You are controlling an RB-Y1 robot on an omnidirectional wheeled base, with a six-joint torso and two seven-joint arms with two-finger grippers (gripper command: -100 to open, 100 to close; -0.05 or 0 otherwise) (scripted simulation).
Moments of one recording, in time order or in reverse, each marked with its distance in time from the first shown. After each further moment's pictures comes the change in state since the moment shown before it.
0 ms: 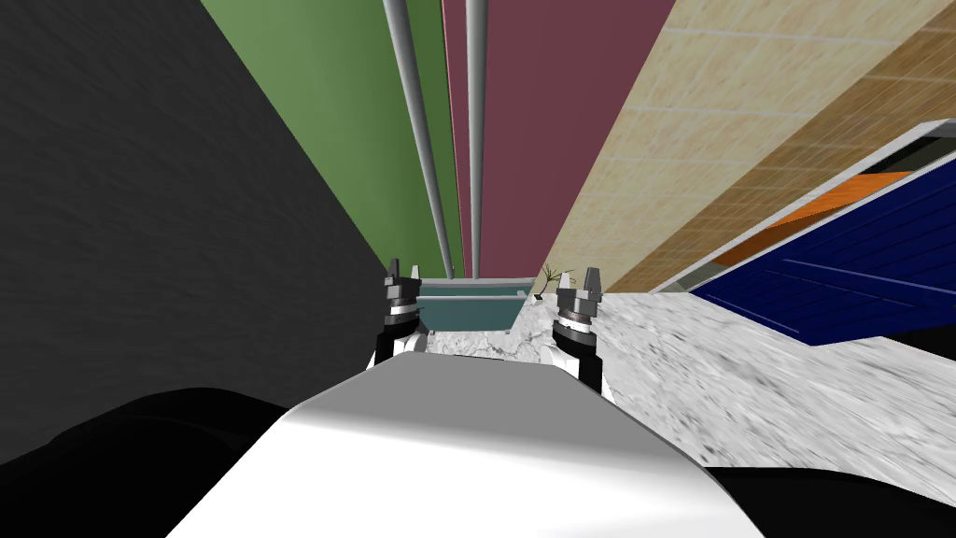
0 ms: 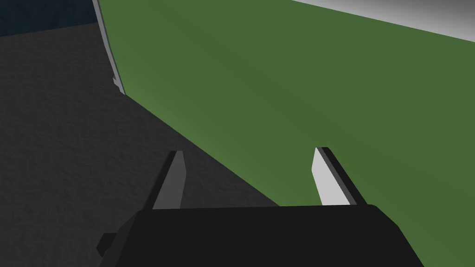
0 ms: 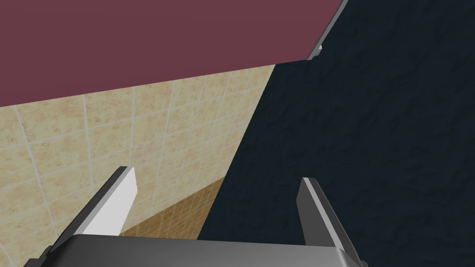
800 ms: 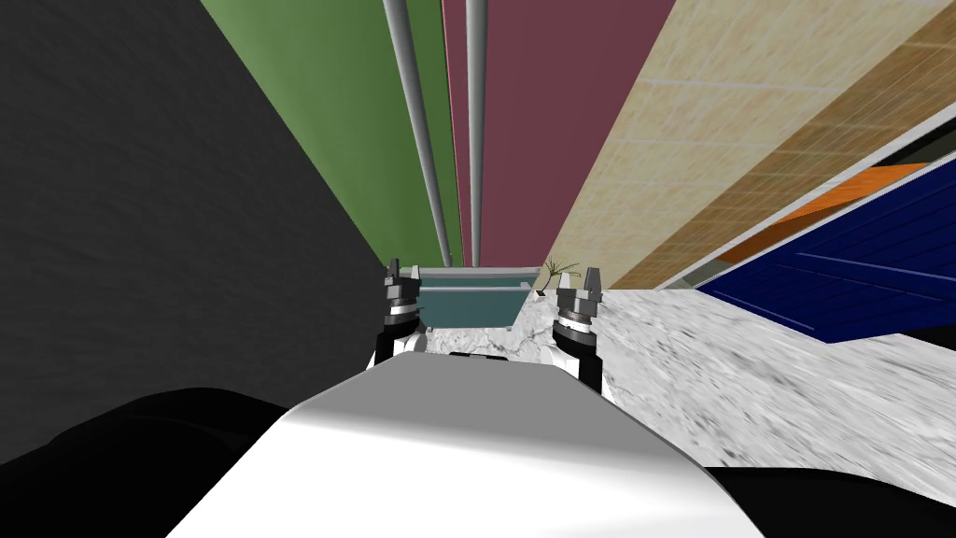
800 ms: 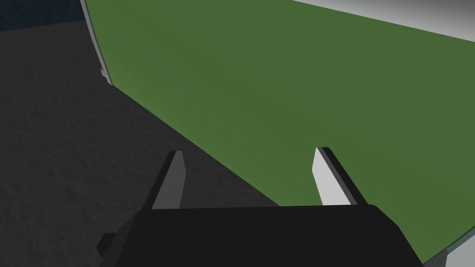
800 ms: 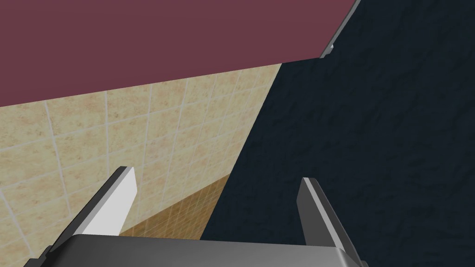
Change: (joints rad) left arm 0.000 0.000 0.000 0.000 0.000 0.000 0.000; right arm 0.000 0.000 0.000 0.000 0.000 0.000 0.000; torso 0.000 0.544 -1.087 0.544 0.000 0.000
